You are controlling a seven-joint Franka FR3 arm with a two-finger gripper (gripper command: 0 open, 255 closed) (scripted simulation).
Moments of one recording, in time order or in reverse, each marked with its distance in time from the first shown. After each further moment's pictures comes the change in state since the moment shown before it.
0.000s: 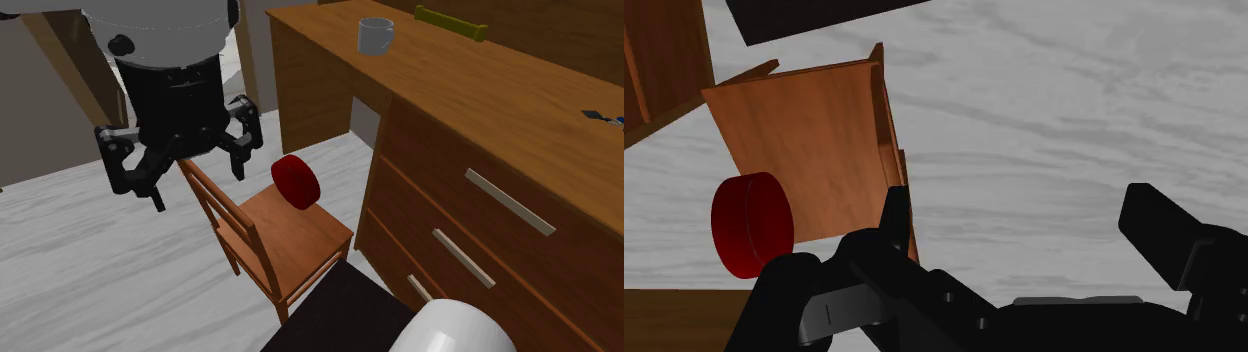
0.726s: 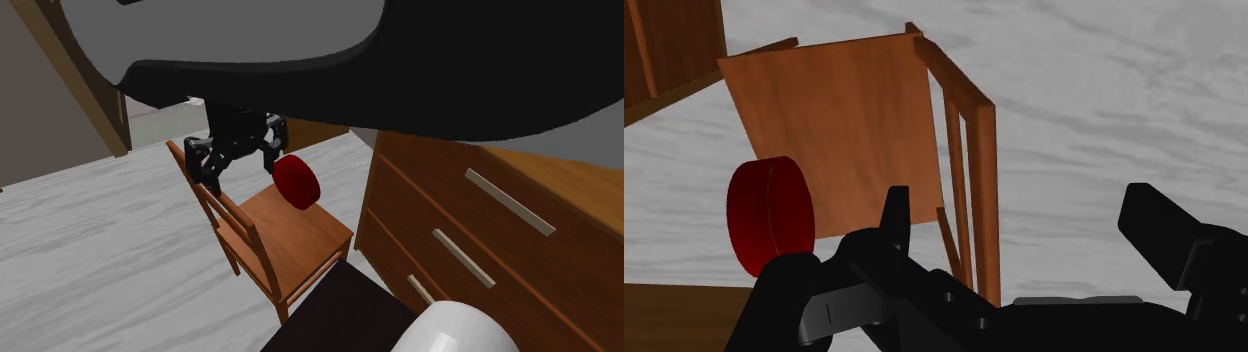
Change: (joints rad) arm -0.042 0.151 -0.145 -0.088 -0.090 0.231 -0.173
